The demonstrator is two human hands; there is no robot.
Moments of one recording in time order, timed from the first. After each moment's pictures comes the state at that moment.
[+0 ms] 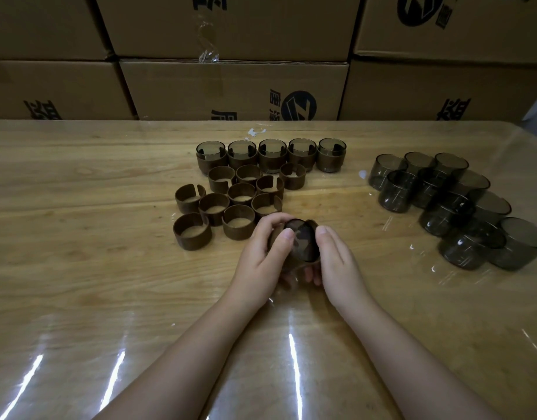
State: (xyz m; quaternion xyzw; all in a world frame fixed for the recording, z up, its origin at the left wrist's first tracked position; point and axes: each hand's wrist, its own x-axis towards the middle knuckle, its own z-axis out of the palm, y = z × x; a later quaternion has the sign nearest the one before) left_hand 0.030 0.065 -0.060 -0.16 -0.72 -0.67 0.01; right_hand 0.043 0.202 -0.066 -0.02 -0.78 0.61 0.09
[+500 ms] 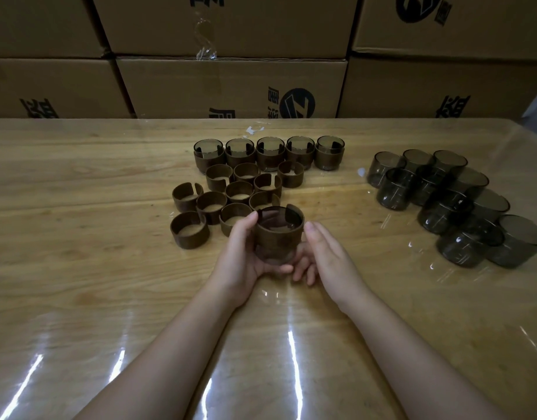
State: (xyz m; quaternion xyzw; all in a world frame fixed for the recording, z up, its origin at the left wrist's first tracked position) left_hand 0.016 0.053 -0.053 -0.03 -0.50 -0.84 -0.20; right_hand 0.041 0.201 -0.057 0.03 -0.76 0.65 0.00
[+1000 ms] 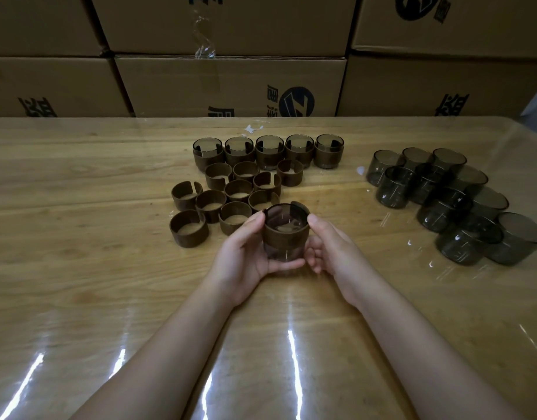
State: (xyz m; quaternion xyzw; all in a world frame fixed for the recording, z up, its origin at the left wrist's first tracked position) left_hand 0.013 0.052 -0.053 -0.07 -0.41 -0.87 -0.26; right_hand 0.033 0.215 -0.052 -0.04 -0.70 0.71 -0.07
